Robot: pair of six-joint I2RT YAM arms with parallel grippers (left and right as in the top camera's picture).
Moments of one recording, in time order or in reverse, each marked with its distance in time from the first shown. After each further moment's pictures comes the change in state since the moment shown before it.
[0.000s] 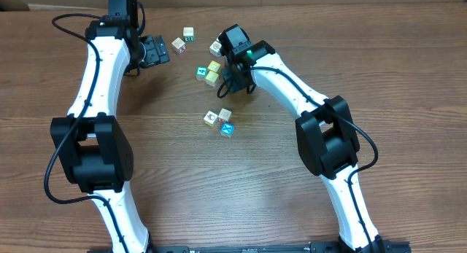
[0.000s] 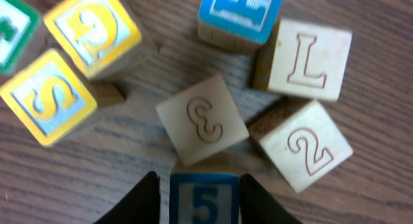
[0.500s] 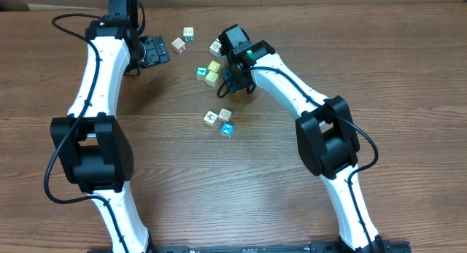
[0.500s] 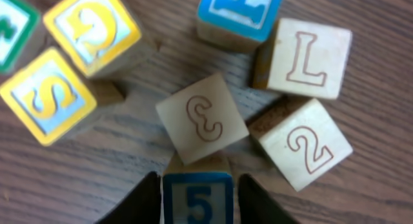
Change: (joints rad) left arm 0.000 0.000 0.000 0.000 0.000 0.000; right arm 0.000 0.000 0.000 -0.005 -0.001 -0.001
